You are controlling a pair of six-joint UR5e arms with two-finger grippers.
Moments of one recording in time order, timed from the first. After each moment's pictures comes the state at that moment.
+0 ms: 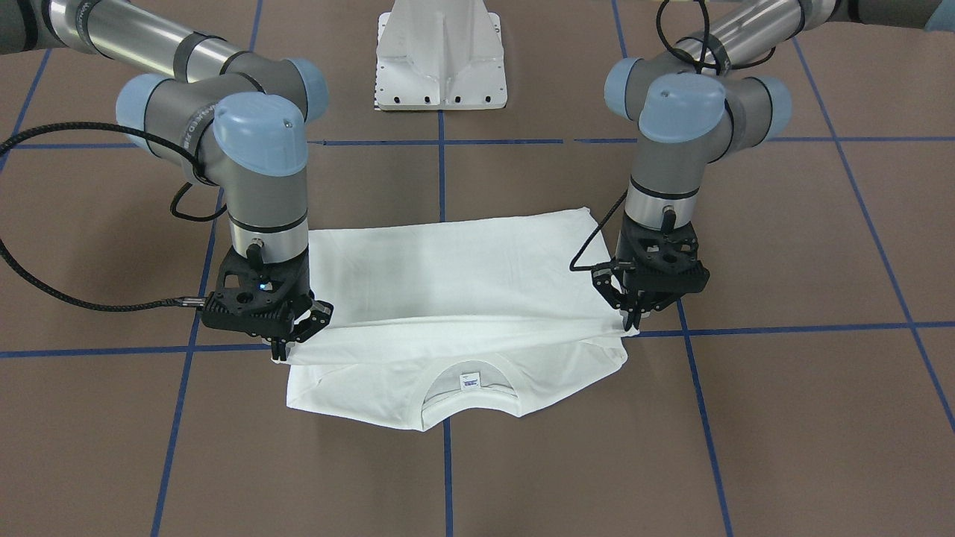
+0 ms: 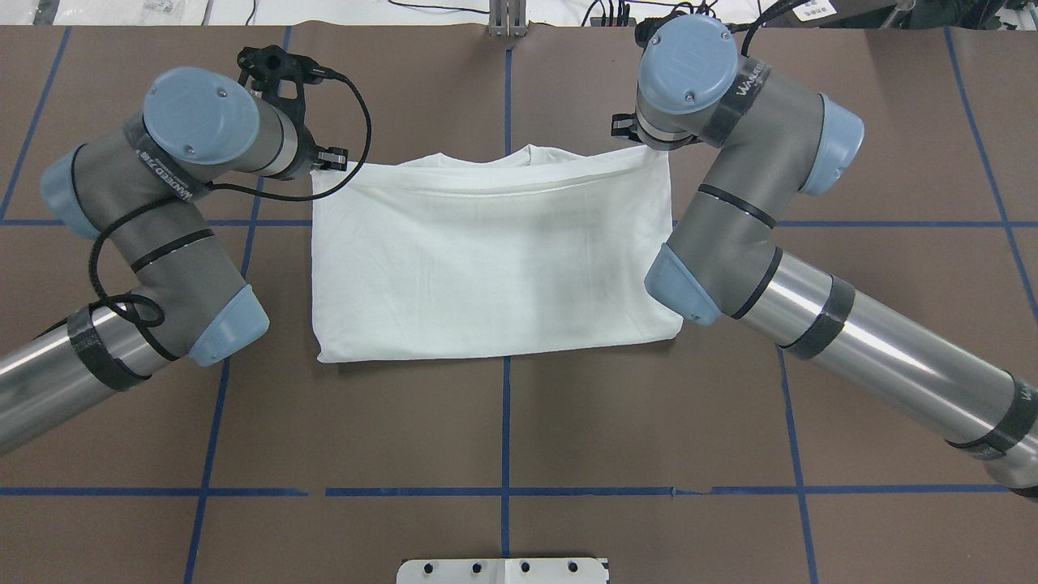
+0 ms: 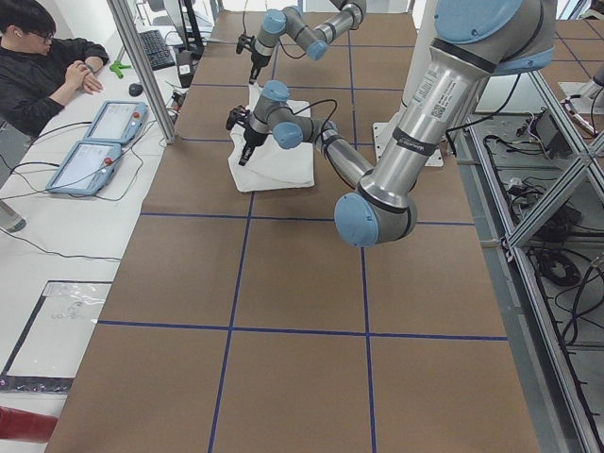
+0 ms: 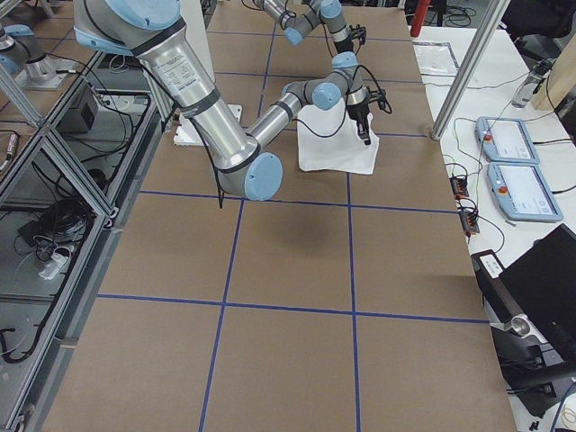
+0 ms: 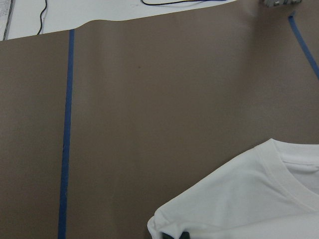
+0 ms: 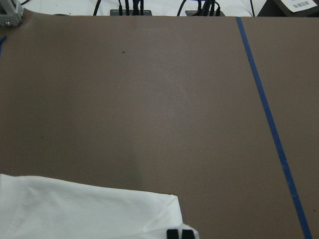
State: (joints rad) left arm -0.76 -2.12 -1.58 -1.89 -1.65 -0.92; right arm 0.75 -0.86 1.51 -1.53 1.62 1.11
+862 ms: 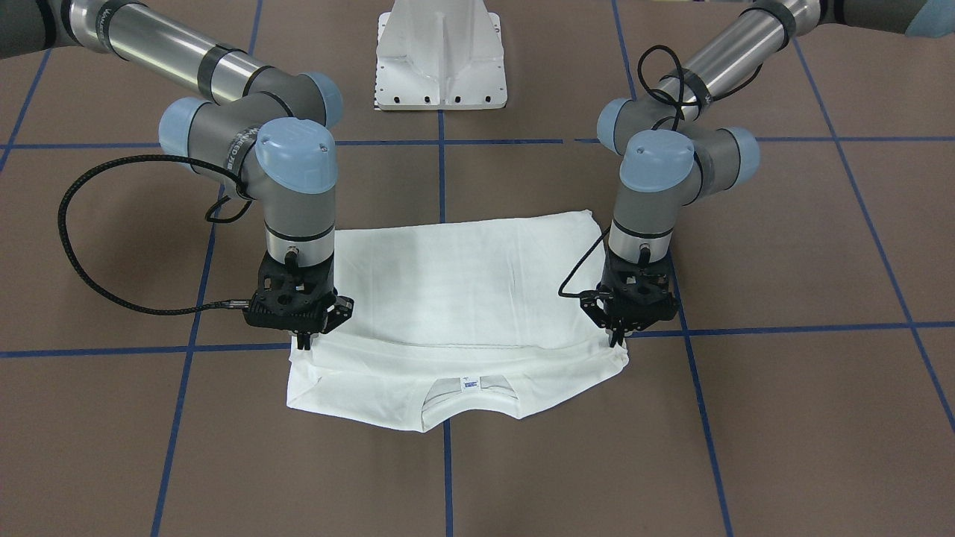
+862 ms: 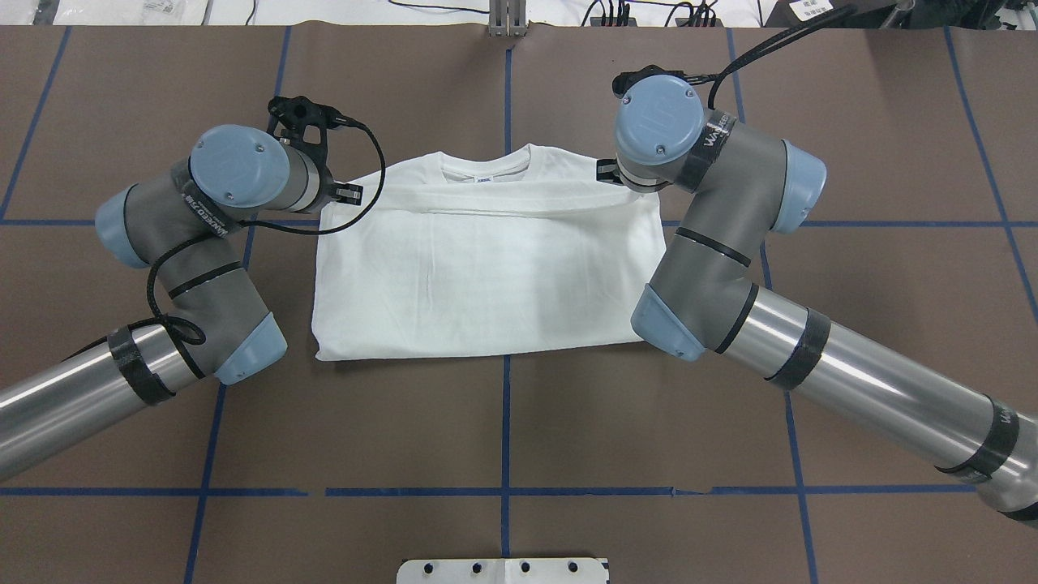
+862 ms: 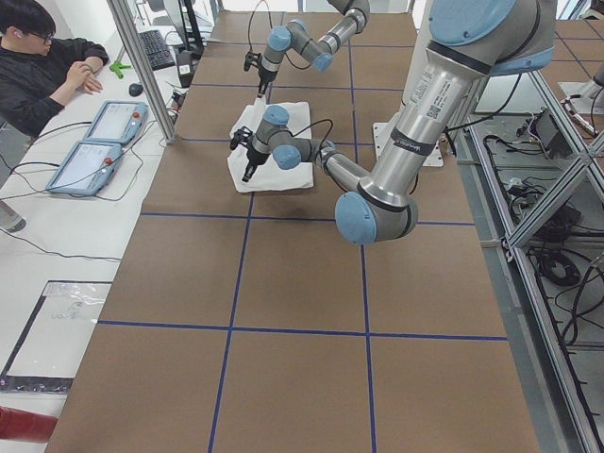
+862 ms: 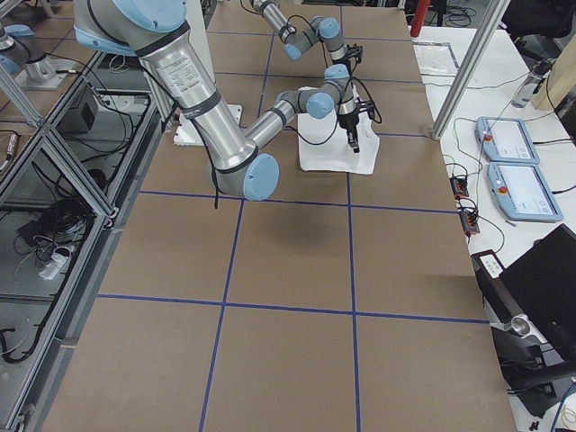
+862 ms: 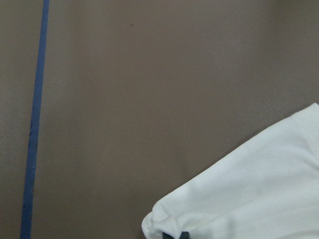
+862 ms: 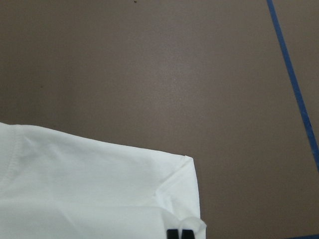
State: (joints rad) left arm -0.71 -2.12 -1.46 -2.01 -1.63 -0.91; right arm 0.69 -0.87 1.49 -1.52 1.61 1.11
